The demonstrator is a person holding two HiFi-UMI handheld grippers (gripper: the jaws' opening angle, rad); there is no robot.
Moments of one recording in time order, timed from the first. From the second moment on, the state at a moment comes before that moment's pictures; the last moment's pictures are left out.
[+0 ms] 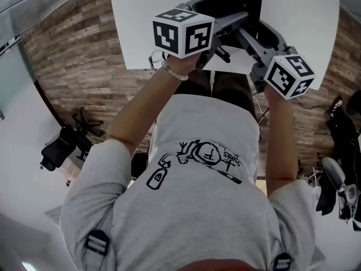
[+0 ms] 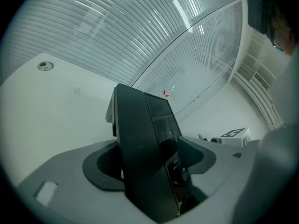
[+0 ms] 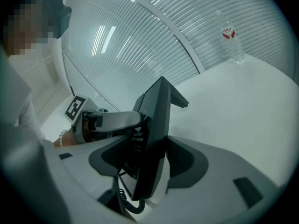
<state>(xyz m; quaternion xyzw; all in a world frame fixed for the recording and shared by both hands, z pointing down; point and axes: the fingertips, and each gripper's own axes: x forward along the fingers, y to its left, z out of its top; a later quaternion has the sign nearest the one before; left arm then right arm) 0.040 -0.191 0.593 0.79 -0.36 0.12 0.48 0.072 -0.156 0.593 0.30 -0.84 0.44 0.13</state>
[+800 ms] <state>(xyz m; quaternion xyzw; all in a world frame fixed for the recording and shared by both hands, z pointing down) 0.042 -0.216 0.641 0.79 -0.36 0.14 0.48 0.073 -0.180 0.643 0.30 -0.83 0.46 0.14</state>
